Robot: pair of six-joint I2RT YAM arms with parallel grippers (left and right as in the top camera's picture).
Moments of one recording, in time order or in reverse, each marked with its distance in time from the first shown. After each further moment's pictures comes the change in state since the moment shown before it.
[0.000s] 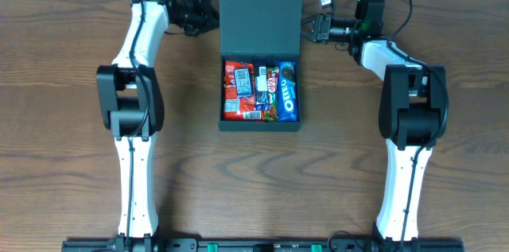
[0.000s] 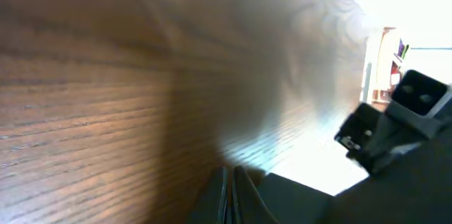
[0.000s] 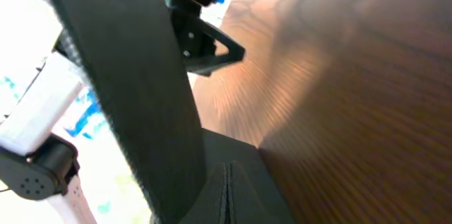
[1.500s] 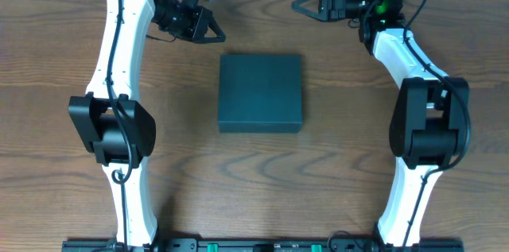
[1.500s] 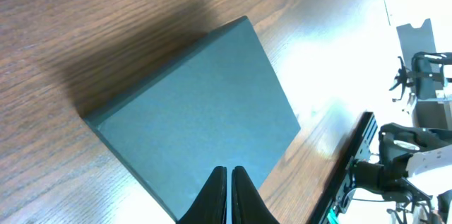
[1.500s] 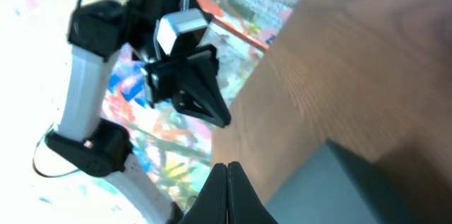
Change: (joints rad) left arm -0.037 -0.314 0.014 -0.685 -0.059 0.762; right arm 0.009 -0.214 0.002 0.256 -0.170 0.366
